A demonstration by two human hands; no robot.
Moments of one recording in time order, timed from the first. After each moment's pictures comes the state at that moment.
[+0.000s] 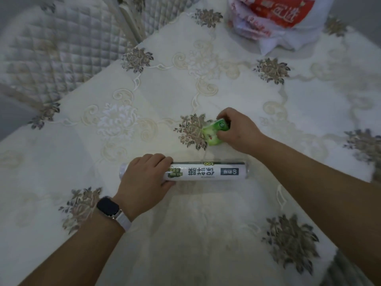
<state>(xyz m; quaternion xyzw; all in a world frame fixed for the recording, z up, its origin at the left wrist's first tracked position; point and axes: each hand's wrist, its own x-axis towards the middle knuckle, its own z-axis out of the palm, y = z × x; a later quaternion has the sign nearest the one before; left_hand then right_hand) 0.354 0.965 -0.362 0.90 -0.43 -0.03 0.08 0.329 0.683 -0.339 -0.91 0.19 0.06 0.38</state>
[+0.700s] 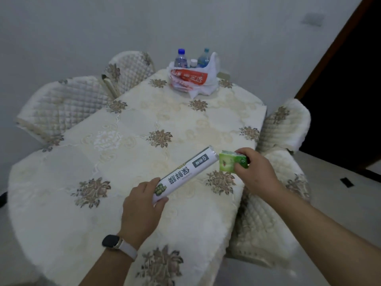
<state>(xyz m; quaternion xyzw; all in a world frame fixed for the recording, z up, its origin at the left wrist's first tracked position) 0.129 1.046 -0.266 0.89 -0.36 0.00 0.30 -0.019 0.791 -0.158 -0.87 0.34 -0.15 0.32</state>
